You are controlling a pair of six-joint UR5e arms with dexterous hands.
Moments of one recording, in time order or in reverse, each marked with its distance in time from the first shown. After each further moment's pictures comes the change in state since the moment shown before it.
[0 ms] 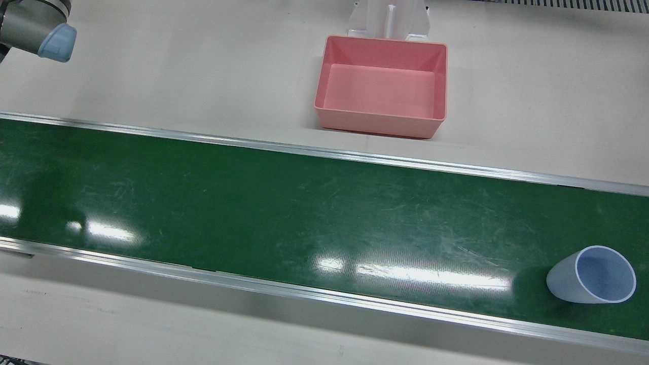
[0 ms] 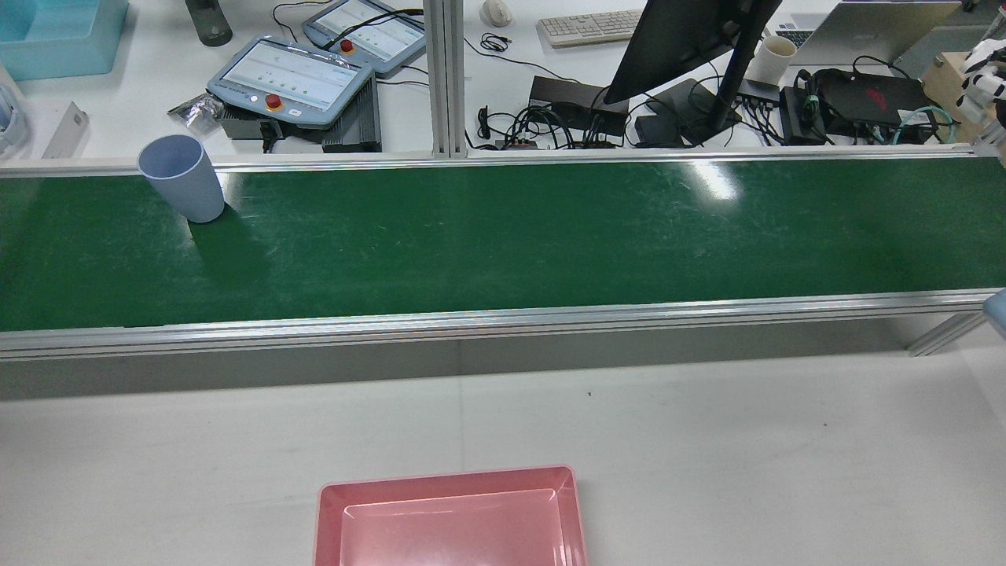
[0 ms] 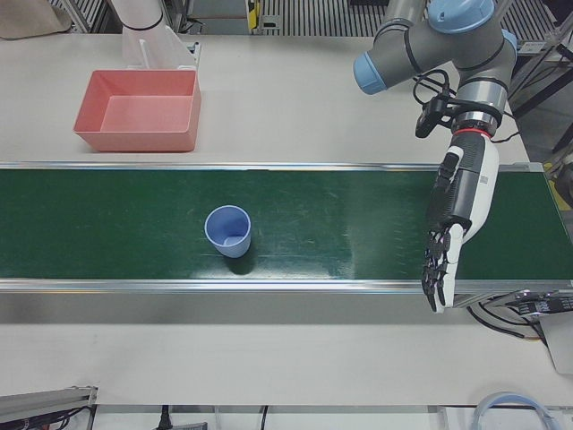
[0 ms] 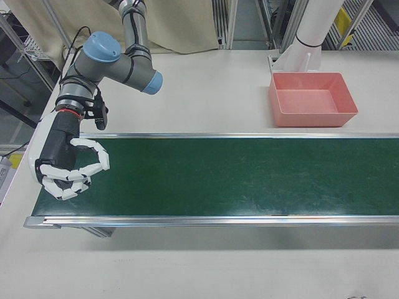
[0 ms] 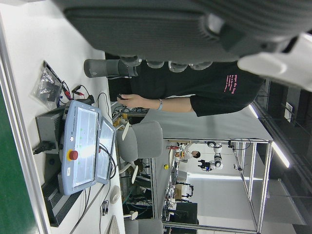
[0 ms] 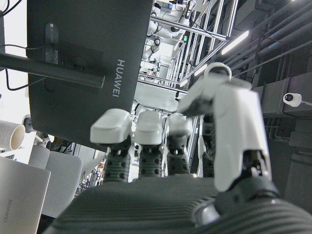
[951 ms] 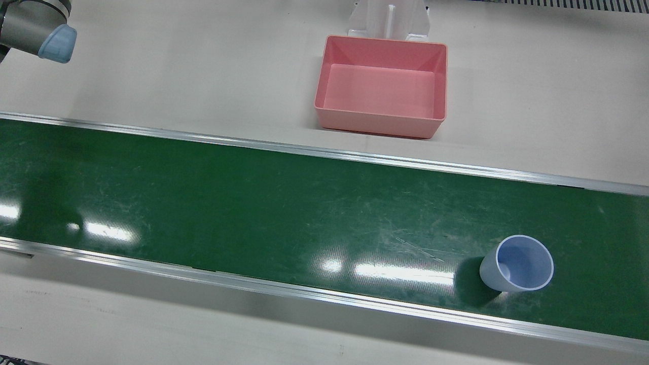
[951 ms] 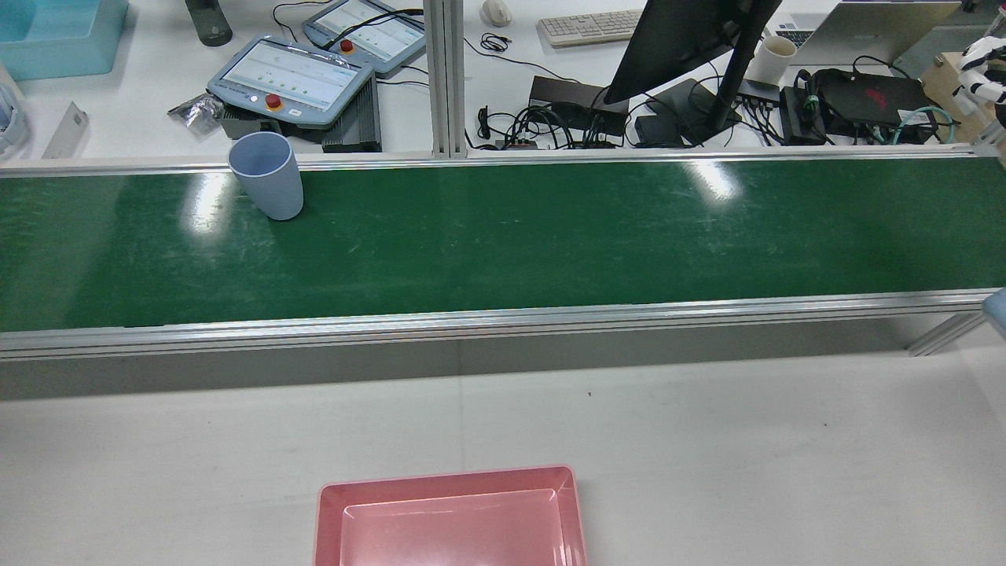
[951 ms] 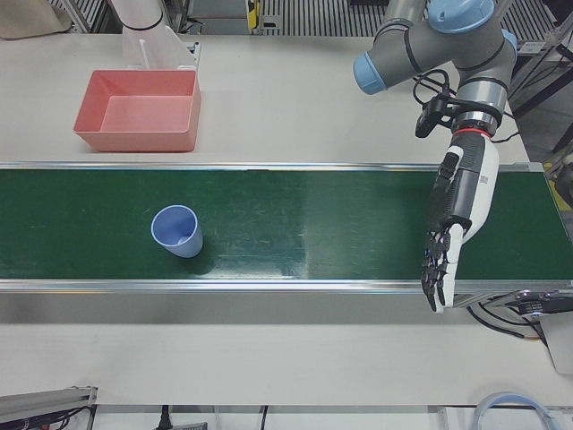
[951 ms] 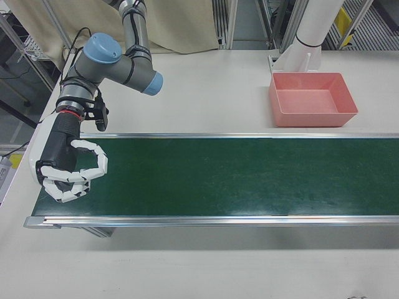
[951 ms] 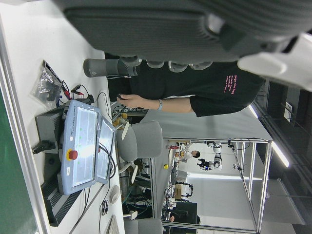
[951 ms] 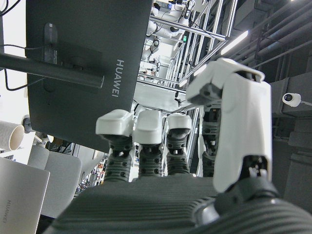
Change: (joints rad) left arm 0.000 0.000 -0.001 0.000 0.000 -0.001; right arm 0.001 0.002 -0.001 0.001 0.002 0.000
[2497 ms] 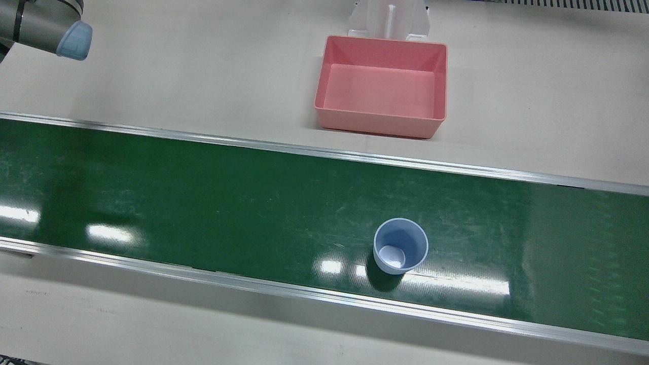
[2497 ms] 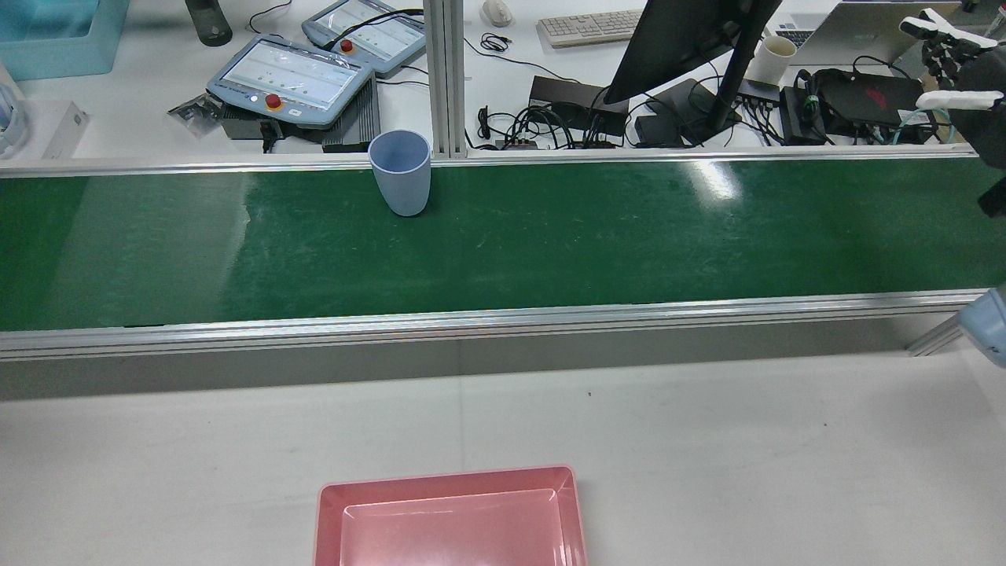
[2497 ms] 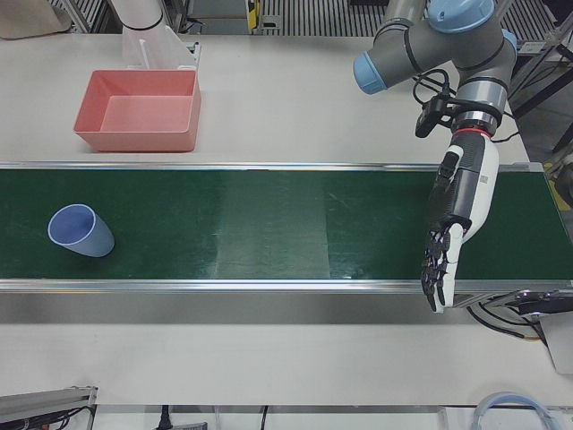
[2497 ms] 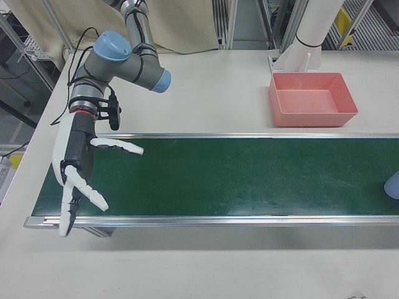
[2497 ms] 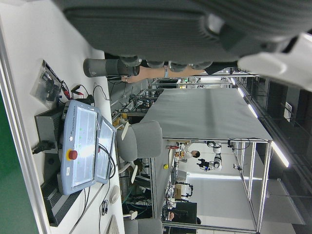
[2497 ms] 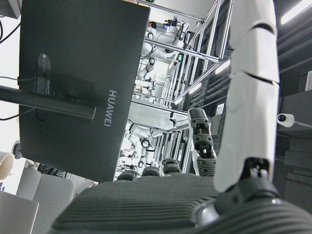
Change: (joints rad) left arm 0.000 0.000 -0.001 0.000 0.000 0.000; right arm -0.064 0.000 0.064 -0.001 -0.016 -0.019
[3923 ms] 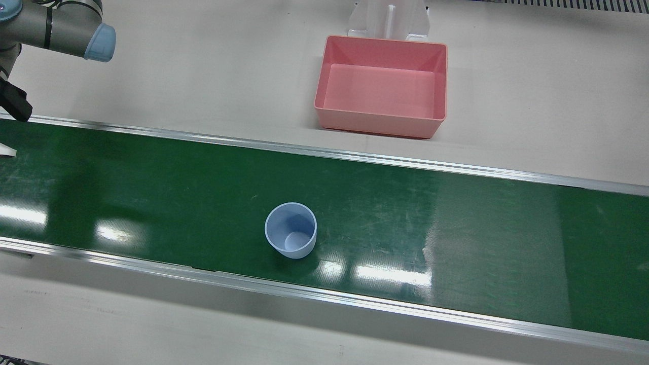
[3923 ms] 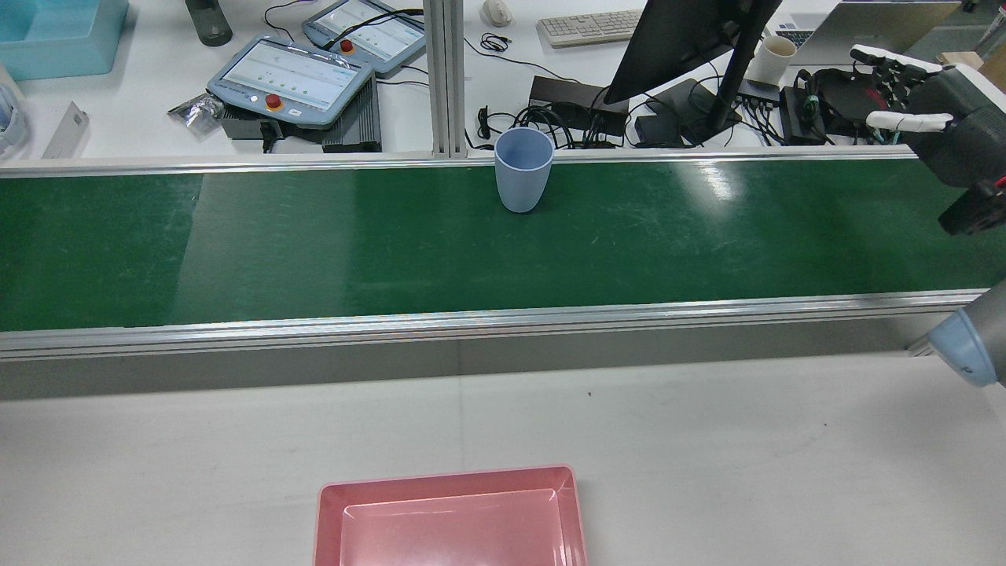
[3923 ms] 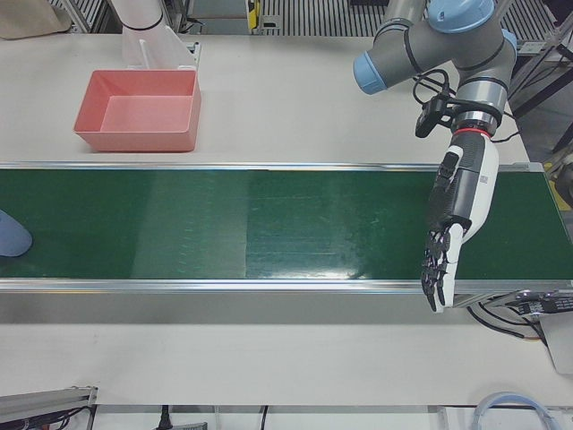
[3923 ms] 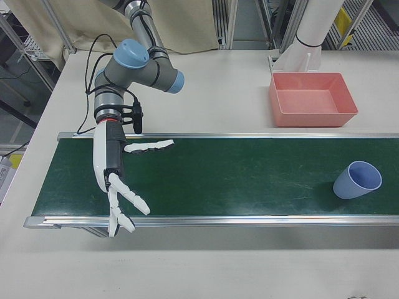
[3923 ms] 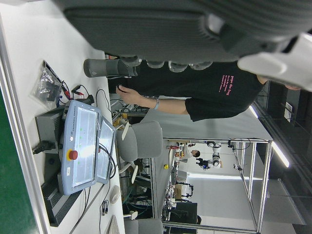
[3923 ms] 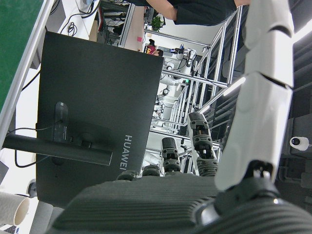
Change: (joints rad) left arm 0.000 0.000 0.000 0.002 0.000 0.001; right arm -0.078 0.000 0.024 -0.015 0.002 0.004
